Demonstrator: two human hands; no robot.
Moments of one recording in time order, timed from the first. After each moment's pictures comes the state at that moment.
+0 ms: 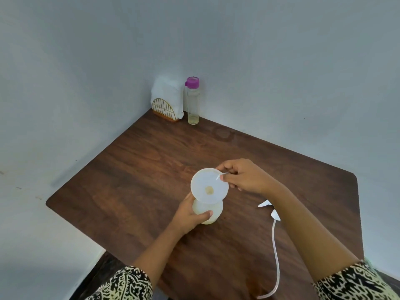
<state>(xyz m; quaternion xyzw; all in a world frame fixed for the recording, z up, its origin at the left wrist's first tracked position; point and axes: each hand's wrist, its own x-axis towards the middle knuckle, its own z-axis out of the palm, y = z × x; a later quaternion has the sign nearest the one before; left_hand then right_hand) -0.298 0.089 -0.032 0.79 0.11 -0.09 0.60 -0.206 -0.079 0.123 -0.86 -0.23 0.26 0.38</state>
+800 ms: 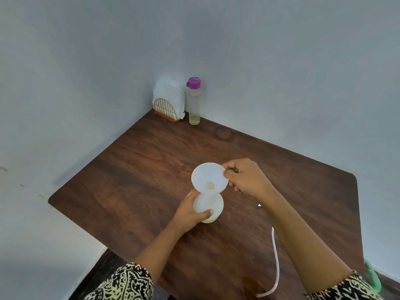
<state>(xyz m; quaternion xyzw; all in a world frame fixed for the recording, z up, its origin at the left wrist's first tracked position) -0.298 0.092 -0.037 0.81 0.10 -0.09 0.57 -0.227 -0.068 0.128 -0.88 -0.11 0.20 0.41</state>
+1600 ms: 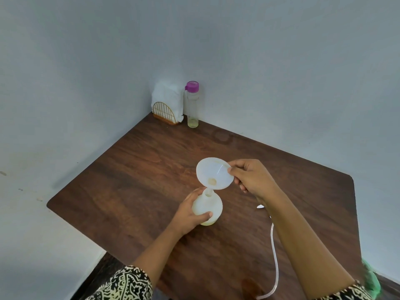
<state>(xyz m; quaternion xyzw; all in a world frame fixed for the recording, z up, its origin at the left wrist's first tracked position) -0.297 0.096 -0.042 0.82 0.08 -0.09 0.56 -0.230 -0.078 0.132 -0.83 -0.04 0.20 0.53</state>
